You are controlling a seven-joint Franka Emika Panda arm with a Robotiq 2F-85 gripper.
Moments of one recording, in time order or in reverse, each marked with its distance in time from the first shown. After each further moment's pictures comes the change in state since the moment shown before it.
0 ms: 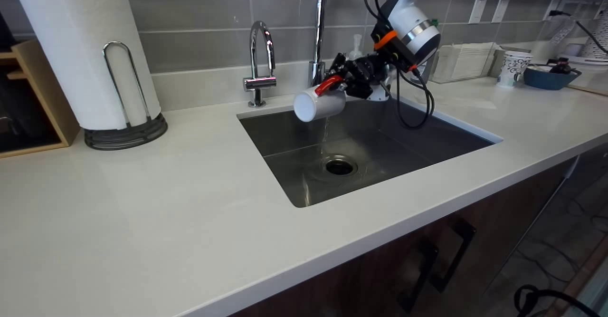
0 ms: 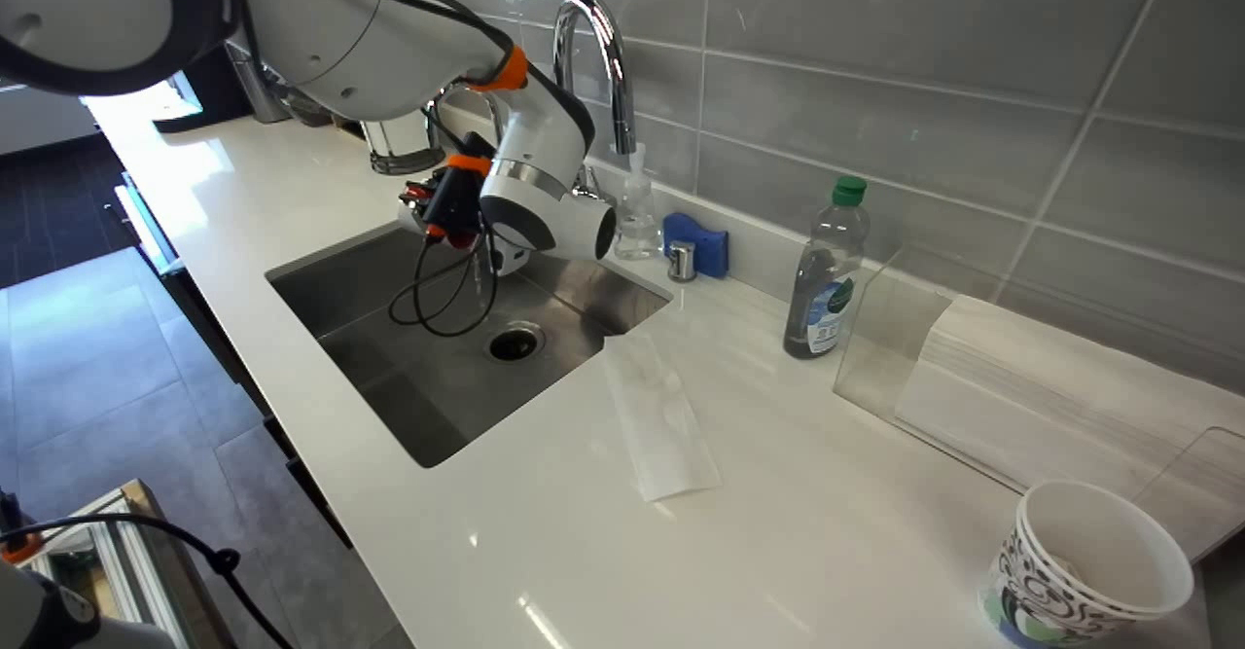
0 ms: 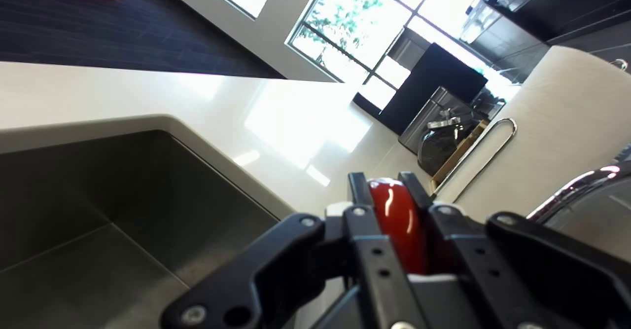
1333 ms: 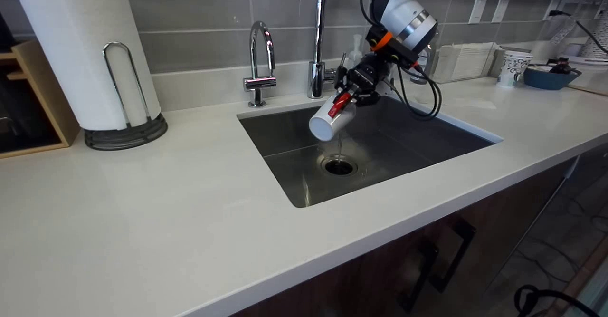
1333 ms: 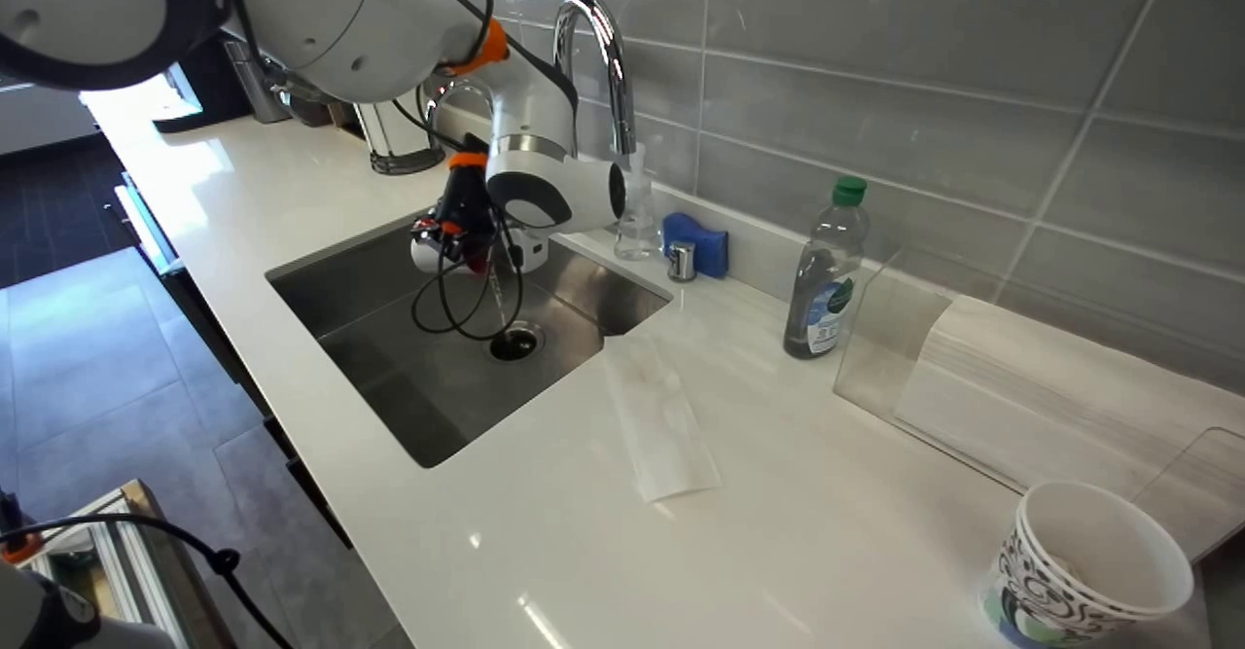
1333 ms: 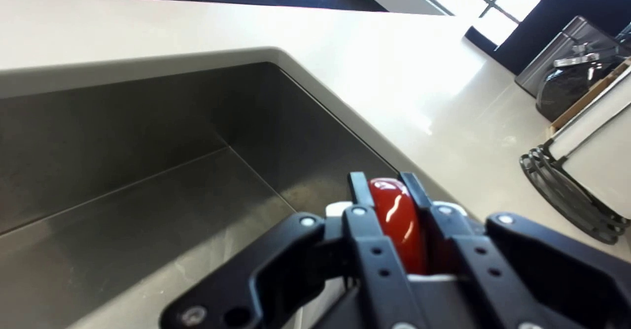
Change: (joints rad) arm 0.011 -0.010 0.001 0.058 -0.269 0.116 0.098
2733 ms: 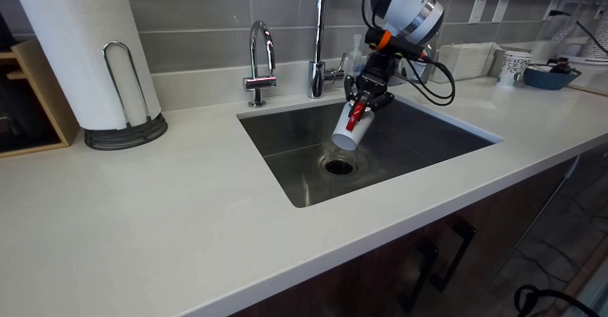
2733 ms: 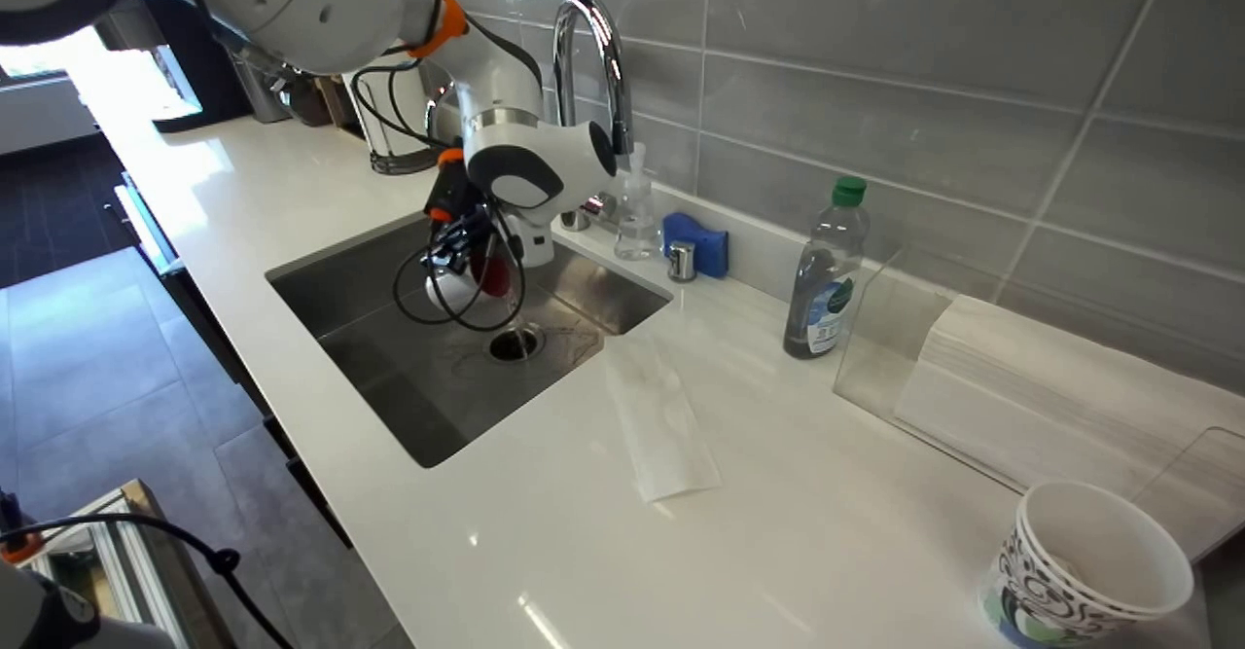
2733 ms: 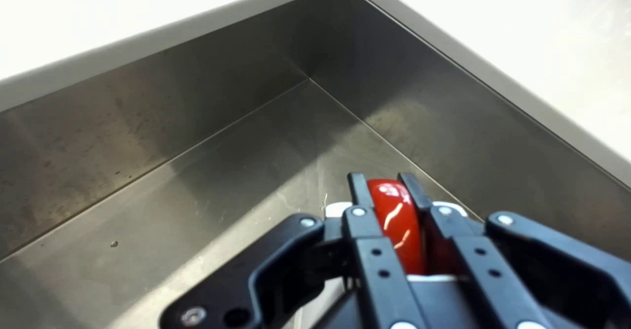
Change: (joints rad) arm 0.011 -0.093 0.009 -0.082 -0.227 0.174 0.204
